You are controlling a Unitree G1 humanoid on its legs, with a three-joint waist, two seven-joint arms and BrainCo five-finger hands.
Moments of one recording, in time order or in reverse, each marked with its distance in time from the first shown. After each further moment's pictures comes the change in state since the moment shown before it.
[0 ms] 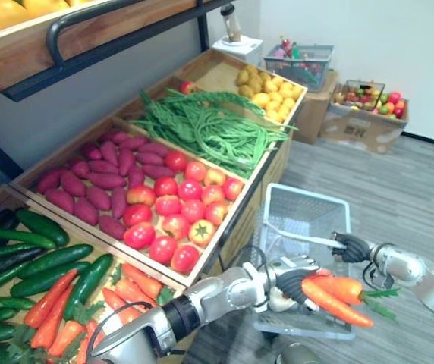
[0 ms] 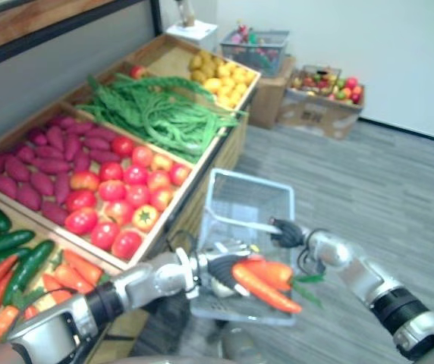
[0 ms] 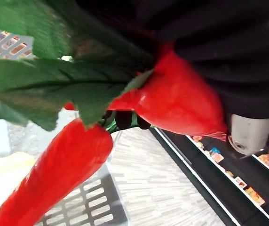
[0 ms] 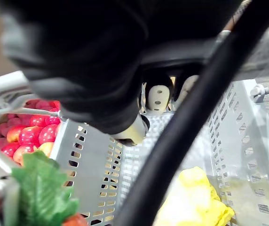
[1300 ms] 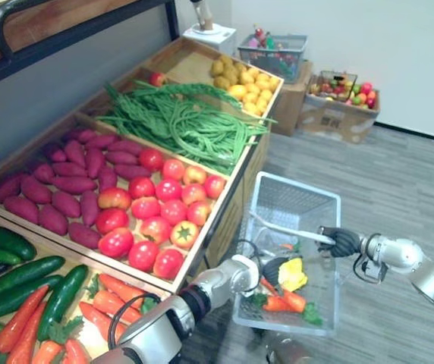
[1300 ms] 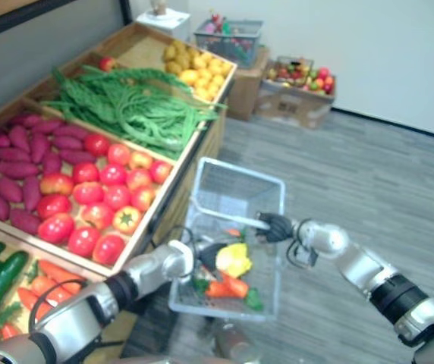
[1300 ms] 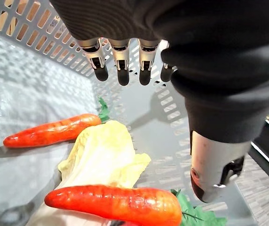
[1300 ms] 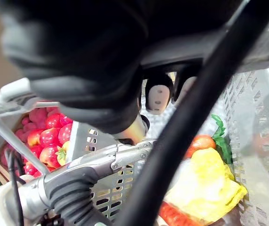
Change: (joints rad) left arm -0.100 -0.138 0.093 0.424 0.211 0.099 0.002; right arm -0.080 -0.046 0.067 -0.098 0.215 0.061 0.119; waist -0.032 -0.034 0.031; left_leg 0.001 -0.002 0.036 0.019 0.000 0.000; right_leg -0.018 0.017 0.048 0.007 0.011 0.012
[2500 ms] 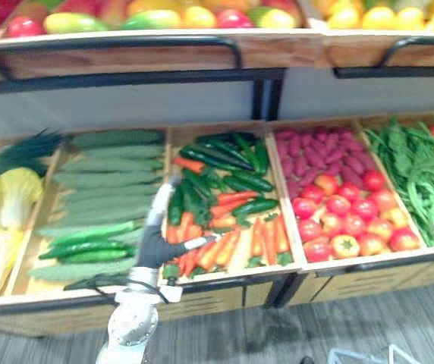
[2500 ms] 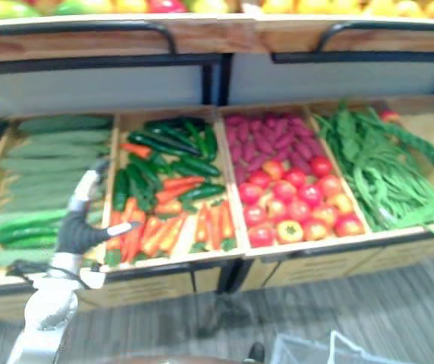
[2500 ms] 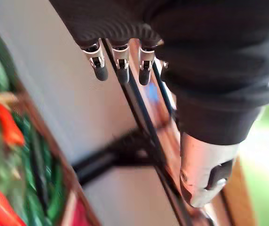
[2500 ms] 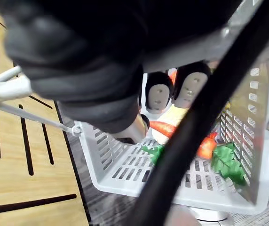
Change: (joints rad) left arm 0.866 0.068 0.964 -1.108 -0.448 -0.048 0.191; right arm 0.505 0.818 -1.101 1.123 -0.210 0.041 -0.479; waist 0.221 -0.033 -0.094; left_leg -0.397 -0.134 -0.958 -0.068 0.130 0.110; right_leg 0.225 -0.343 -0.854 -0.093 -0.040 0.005
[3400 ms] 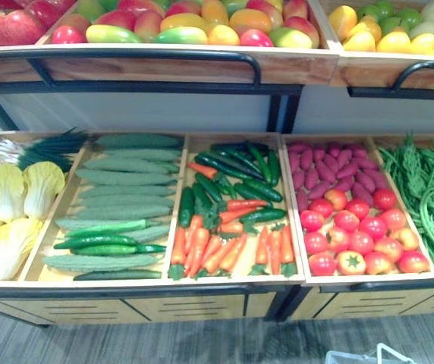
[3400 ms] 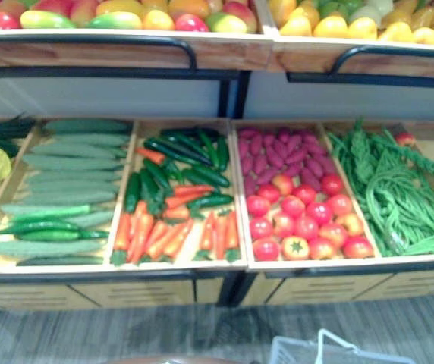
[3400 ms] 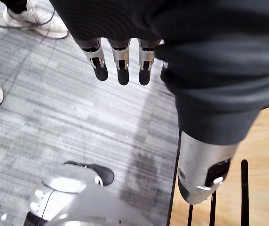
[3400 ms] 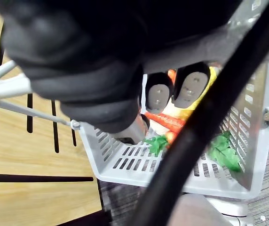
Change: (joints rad) left arm -0.008 -0.179 0.390 1.425 -0.085 0.227 0.053; right arm 0.009 0.053 0.080 -0.036 -0.032 -0.019 -0.071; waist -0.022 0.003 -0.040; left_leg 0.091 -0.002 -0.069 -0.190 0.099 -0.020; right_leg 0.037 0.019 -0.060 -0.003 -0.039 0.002
